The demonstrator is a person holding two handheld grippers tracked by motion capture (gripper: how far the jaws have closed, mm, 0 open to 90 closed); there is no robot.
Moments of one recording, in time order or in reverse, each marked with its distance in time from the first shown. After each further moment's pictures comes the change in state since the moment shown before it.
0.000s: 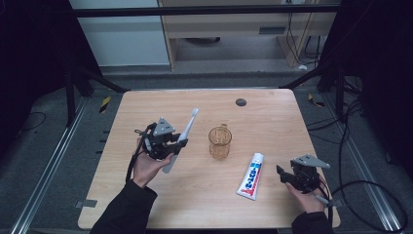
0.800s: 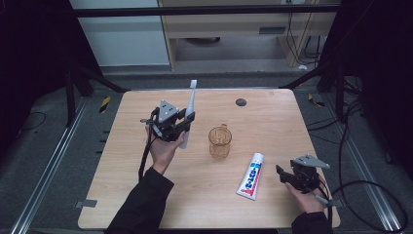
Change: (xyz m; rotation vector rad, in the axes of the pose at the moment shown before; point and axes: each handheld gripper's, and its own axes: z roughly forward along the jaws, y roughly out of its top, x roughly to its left) left arm 0.000 0.039 0.023 -0.291 0.143 -0.110; right arm 0.000 -0.001 0.002 -0.009 -0.004 -0.002
